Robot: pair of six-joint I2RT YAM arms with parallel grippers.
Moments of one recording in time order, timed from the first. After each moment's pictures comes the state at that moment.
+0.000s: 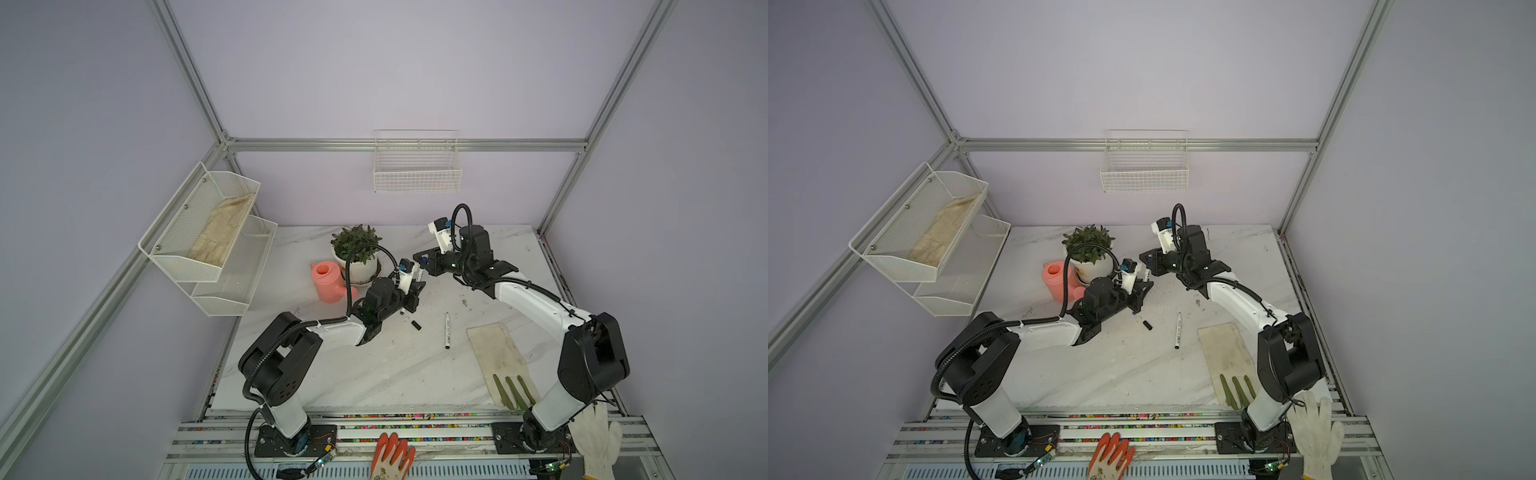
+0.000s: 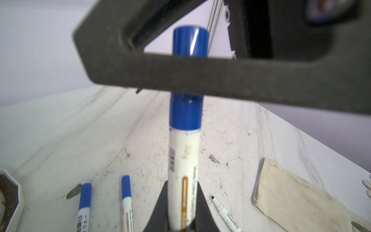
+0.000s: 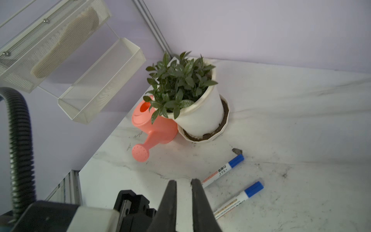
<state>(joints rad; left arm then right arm) -0.69 1.69 0.85 0.61 0.05 -0.18 0.45 1.66 1.27 -0.13 -0.54 0.29</state>
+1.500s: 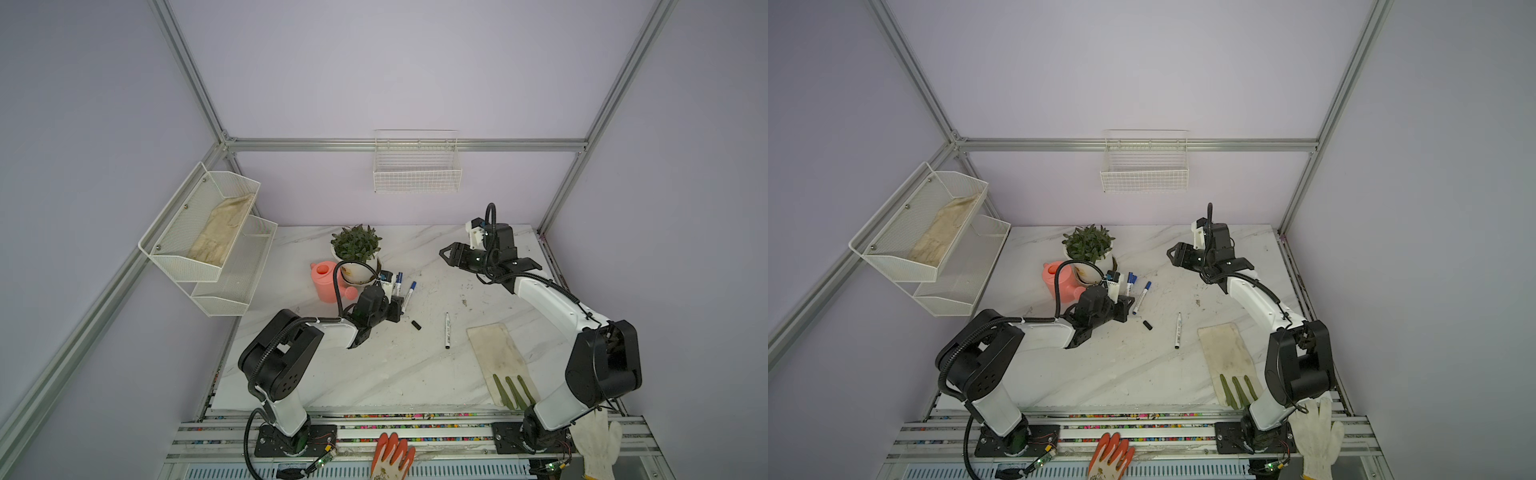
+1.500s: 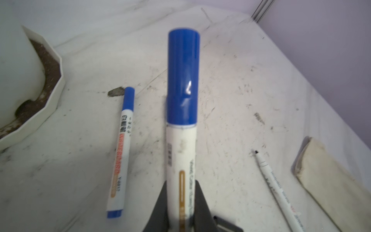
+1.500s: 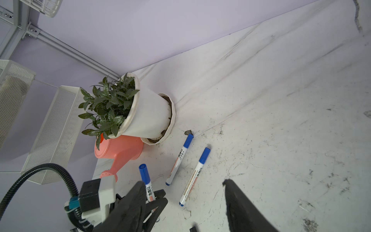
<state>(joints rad) -0.56 1.73 0.80 0.37 0.06 -0.33 0.30 1.60 1.28 -0.25 -0.38 0.54</state>
